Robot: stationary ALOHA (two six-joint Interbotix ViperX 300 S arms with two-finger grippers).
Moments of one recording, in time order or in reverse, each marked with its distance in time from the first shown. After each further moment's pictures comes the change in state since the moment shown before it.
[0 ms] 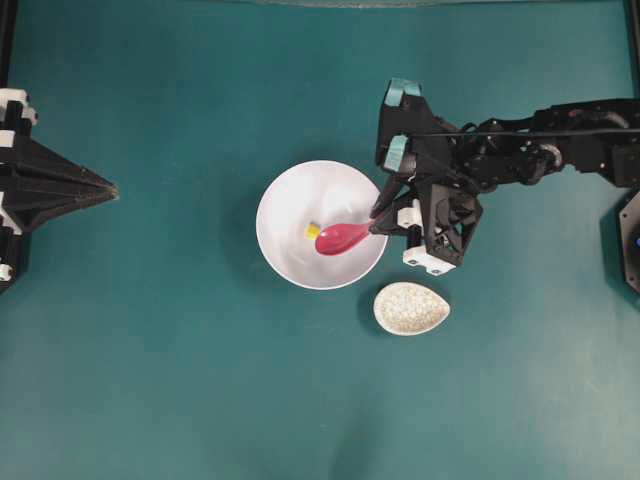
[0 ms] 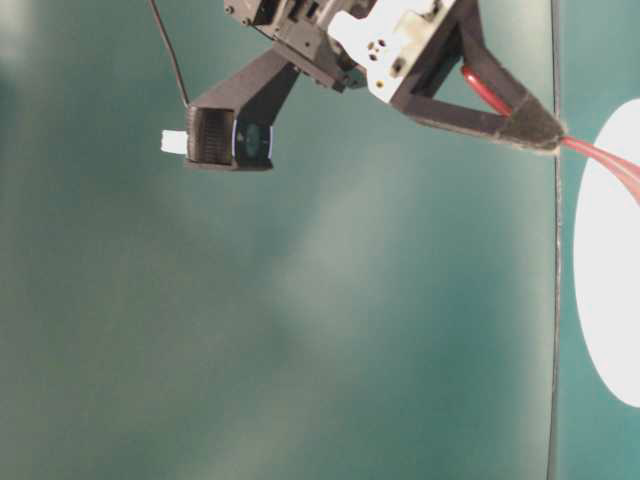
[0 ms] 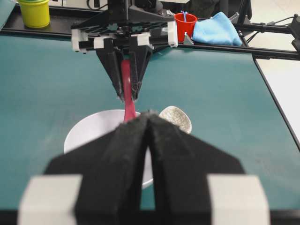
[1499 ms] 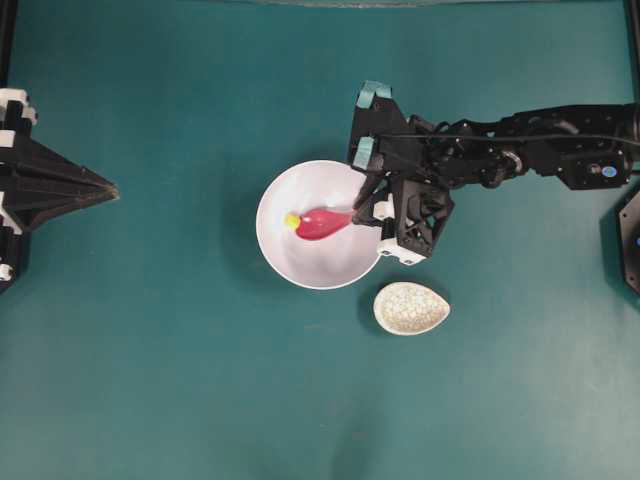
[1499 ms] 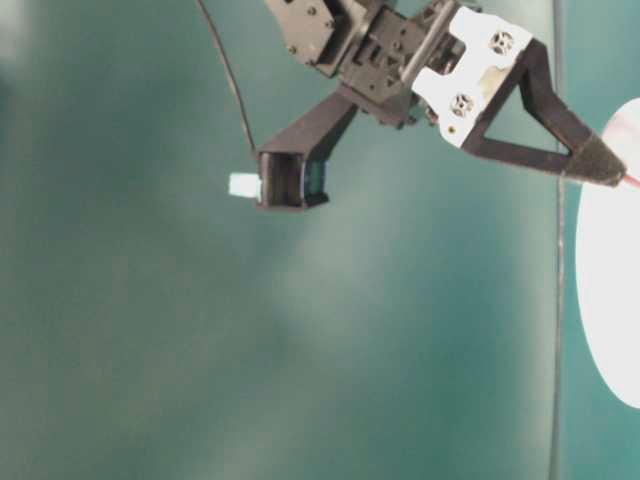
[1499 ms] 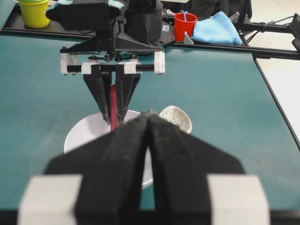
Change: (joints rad) left arm 0.000 0.002 0.000 0.002 0.000 -0.002; right arm -0.015 0.126 -0.025 -0.035 -0.149 0.002
